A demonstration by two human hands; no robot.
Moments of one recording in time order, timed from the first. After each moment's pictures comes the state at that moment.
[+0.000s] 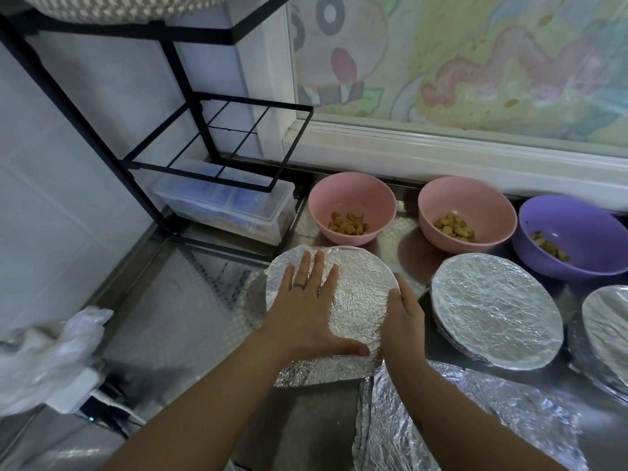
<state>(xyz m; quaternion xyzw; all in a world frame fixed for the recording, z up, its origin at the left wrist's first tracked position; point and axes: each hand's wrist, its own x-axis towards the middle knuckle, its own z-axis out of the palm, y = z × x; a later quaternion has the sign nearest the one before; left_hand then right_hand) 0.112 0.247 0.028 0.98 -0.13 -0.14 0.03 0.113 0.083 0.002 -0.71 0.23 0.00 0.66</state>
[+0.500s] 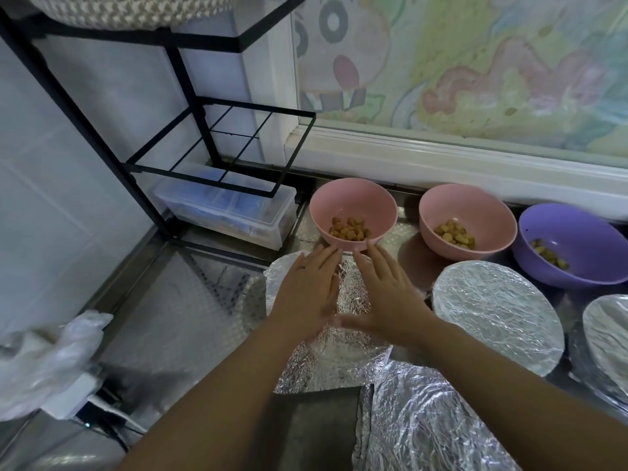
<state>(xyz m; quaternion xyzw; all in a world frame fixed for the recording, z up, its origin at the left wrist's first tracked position) 0.149 0.245 0.021 0.97 -0.11 0.04 0.19 0.158 0.065 0.041 -0.95 -0.25 0.11 0.16</state>
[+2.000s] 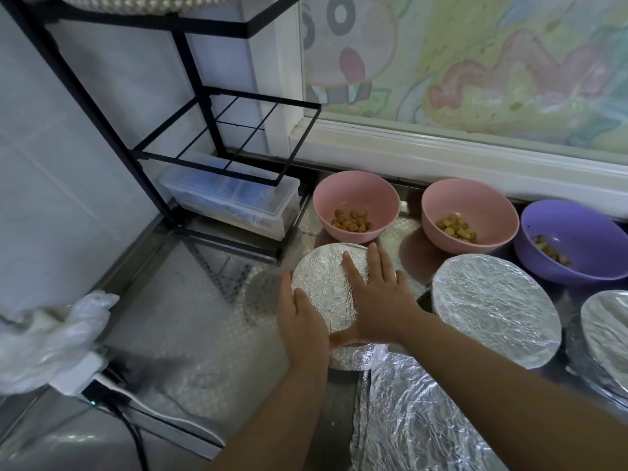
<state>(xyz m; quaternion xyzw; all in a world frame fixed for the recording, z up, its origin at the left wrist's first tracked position) 0.082 0.194 0.034 0.63 0.37 0.15 0.66 0.150 0.081 0.034 -0.95 -0.22 0.21 0.02</state>
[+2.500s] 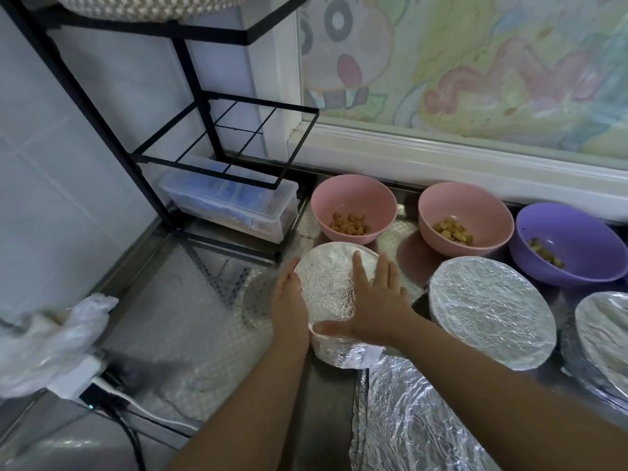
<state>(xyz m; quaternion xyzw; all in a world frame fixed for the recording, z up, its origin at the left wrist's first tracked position) 0.112 0.221 0.031 0.58 0.34 0.10 0.73 0.137 0.087 0.054 -0.95 -0.13 0.27 0.10</state>
